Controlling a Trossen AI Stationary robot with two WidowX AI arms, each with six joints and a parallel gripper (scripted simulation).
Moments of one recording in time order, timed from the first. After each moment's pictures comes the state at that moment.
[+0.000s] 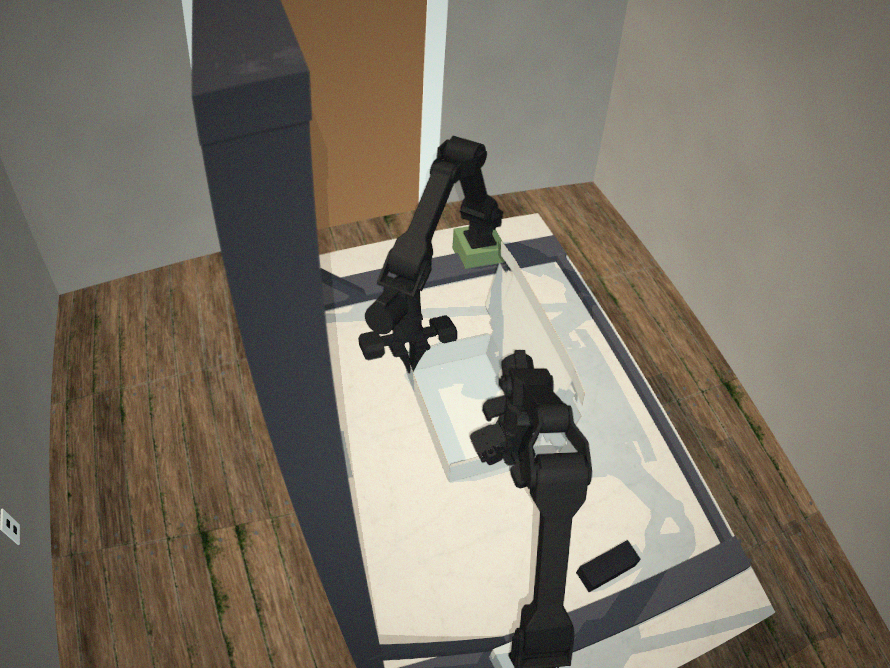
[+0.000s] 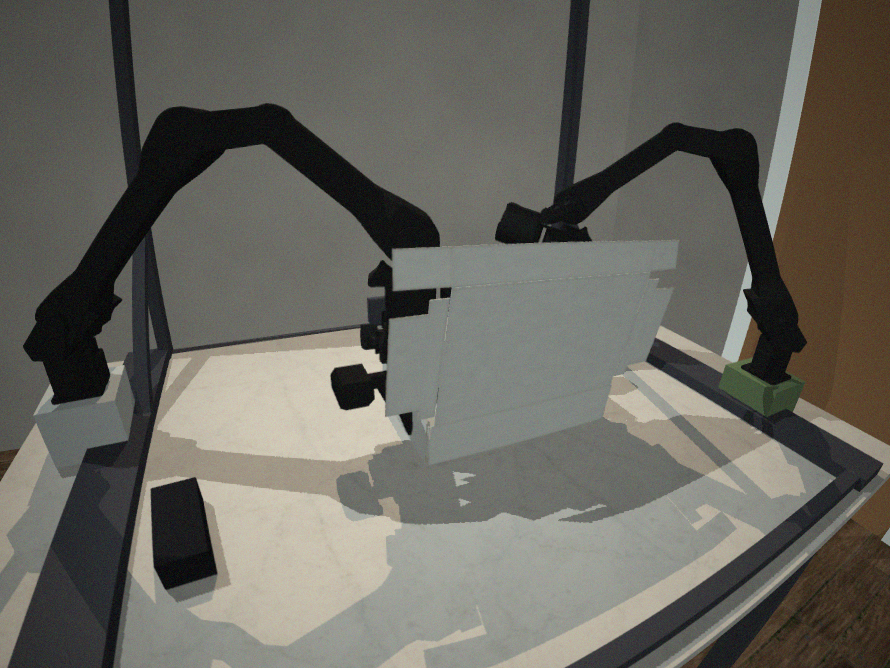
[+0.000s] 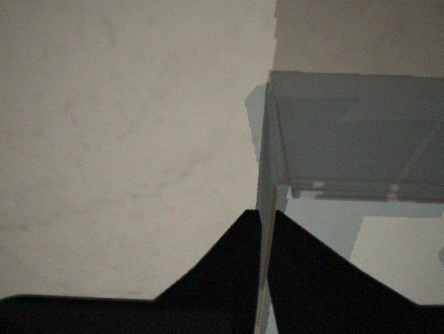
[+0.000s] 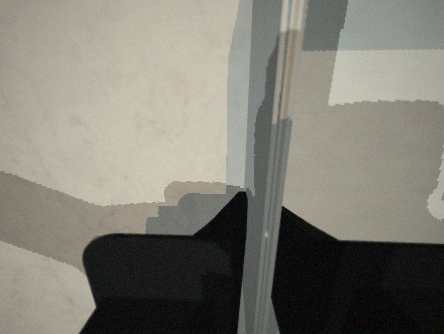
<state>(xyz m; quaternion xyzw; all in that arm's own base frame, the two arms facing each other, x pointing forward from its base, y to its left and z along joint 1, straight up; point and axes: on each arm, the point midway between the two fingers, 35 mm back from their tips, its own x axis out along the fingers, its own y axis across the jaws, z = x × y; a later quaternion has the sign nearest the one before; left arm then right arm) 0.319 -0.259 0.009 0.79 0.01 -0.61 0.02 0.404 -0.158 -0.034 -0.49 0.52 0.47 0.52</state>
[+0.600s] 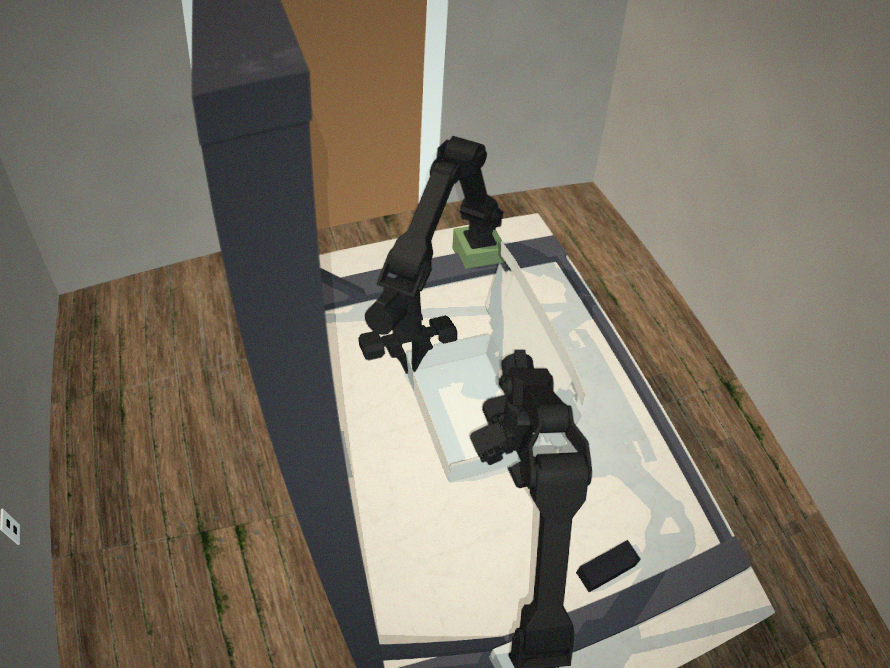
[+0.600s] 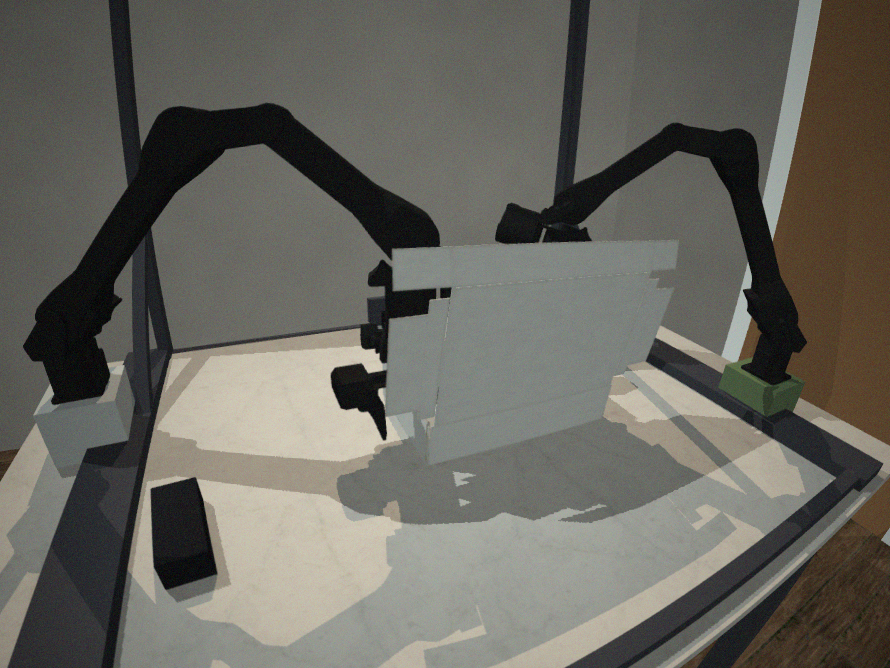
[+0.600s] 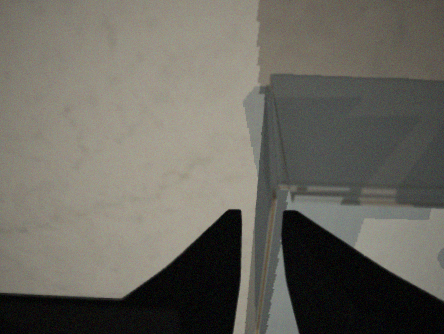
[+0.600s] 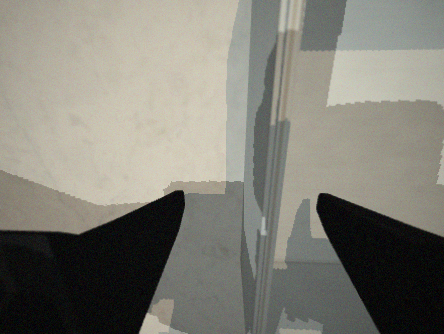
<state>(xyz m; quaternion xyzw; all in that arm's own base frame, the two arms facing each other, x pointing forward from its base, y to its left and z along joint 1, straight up) 0.318 -0.259 0.009 0.79 0.01 -0.61 0.02 0.405 -0.158 -0.034 -0.49 0.52 0.47 0.52</state>
